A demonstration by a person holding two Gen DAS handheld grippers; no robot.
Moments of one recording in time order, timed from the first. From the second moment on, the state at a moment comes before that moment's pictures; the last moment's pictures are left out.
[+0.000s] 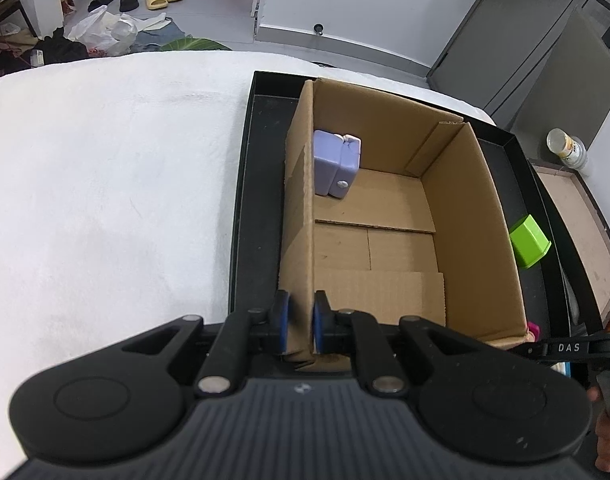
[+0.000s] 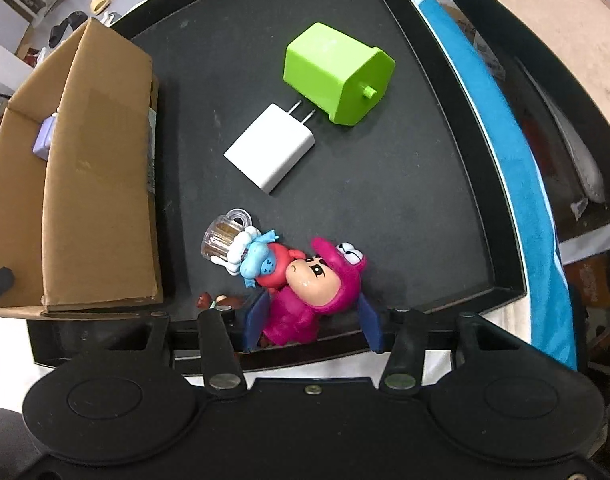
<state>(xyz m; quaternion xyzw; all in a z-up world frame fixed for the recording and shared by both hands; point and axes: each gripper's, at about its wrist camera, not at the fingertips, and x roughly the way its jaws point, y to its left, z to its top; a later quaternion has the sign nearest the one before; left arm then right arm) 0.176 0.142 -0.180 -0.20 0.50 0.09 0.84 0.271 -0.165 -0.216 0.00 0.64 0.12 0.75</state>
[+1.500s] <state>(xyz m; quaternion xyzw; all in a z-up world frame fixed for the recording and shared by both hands) 0.176 0.144 -0.184 -0.21 0.50 0.09 0.83 0.294 -0.167 -0.224 0.00 0.61 0.10 0.79</state>
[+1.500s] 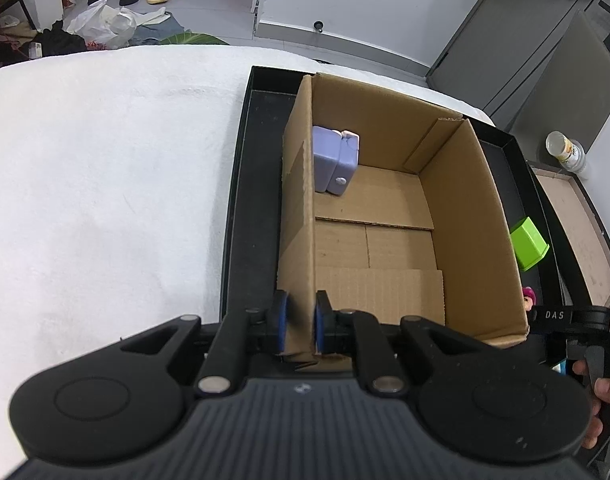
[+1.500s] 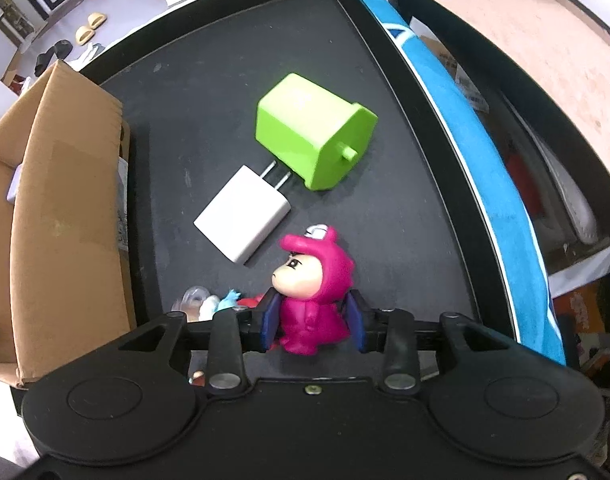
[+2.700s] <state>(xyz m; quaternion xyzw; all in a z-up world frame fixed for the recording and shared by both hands) 0.174 0.149 -0.178 -0.21 0.50 0.08 0.84 0.295 -0.123 -0.154 -0.07 0.54 0.15 0.82</state>
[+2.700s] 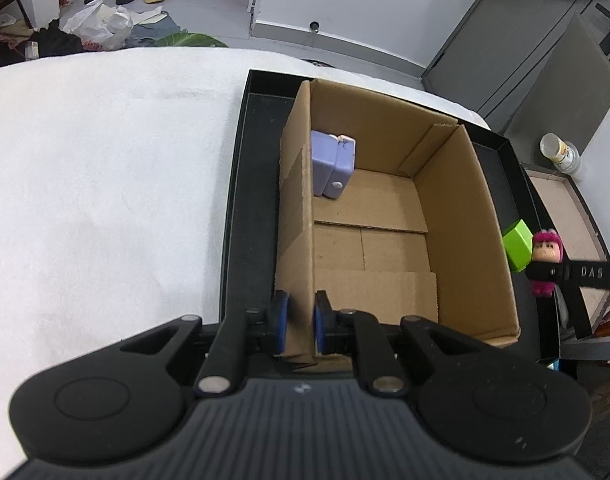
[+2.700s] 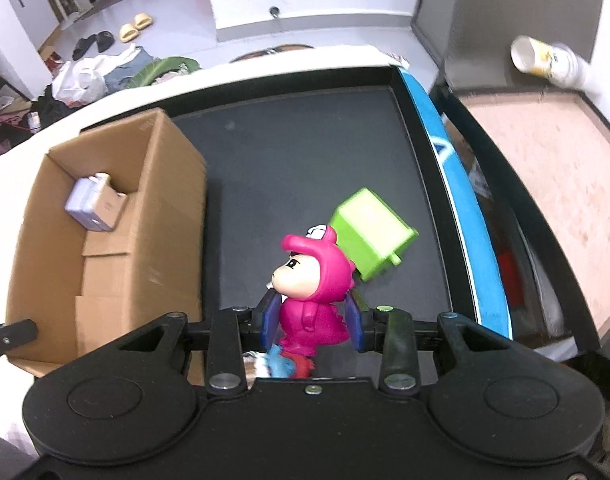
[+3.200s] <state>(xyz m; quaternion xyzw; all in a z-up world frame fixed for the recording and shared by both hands) 0.168 0.154 -0.177 -0.23 0.49 0.08 0.84 0.295 -0.067 -0.120 -0.09 0.51 0.19 0.83</state>
